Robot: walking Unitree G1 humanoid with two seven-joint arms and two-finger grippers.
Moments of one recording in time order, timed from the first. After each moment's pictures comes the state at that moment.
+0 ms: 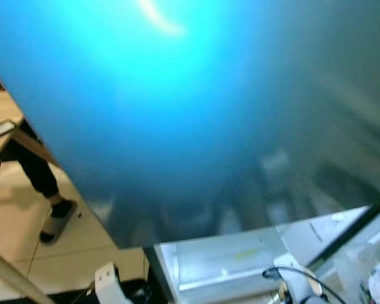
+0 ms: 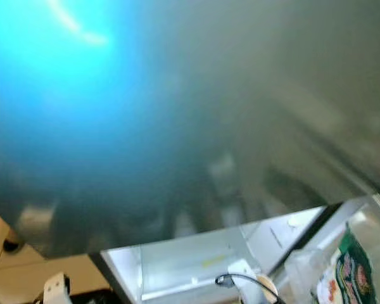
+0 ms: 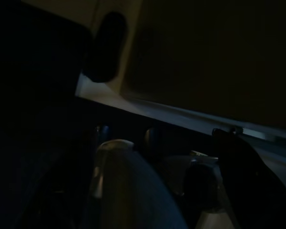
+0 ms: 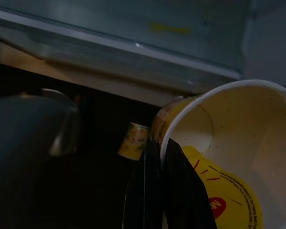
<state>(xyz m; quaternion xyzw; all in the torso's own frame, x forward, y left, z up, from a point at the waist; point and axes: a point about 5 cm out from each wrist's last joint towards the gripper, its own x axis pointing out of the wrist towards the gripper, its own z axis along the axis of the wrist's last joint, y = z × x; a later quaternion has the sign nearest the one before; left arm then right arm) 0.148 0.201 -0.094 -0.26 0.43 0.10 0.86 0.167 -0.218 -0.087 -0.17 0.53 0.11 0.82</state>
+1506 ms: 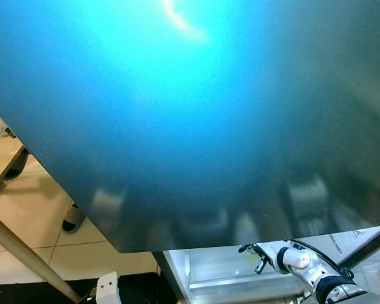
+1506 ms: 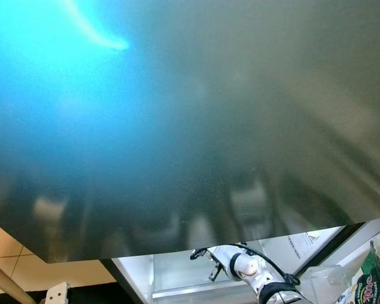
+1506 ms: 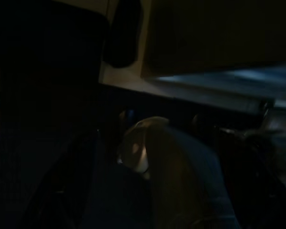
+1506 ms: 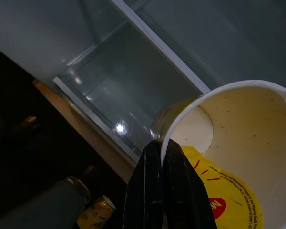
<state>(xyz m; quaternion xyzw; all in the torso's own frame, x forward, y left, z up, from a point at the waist) 0.118 0.211 -0.101 -0.18 0.48 0.02 0.86 0.251 -0.179 -0.041 -0.29 0.39 0.29 0.82</state>
